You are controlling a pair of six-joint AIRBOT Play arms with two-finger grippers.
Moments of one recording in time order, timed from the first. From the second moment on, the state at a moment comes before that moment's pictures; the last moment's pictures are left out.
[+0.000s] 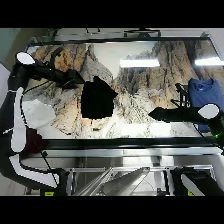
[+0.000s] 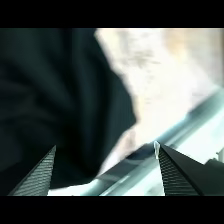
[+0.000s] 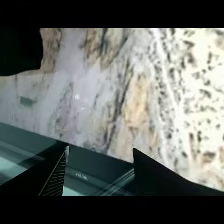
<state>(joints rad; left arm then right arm) 0.04 -1.67 1.71 0.84 -1.53 -1.39 0.03 -0.94 0.71 -0.84 1.04 1.38</state>
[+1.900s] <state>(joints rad) 0.17 -1.45 1.58 0.42 -1.31 -1.12 0.28 -1.45 1.45 -0.01 1.01 0.73</state>
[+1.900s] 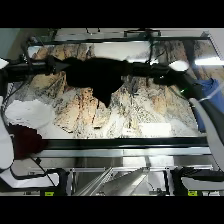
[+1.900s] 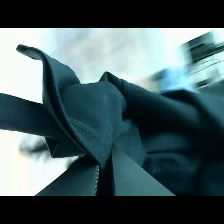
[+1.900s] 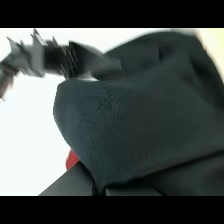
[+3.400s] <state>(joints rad) 0.18 -1.64 1.21 0.83 -1.44 -1.20 0.16 -1.55 1.07 -0.75 1.11 1.18</state>
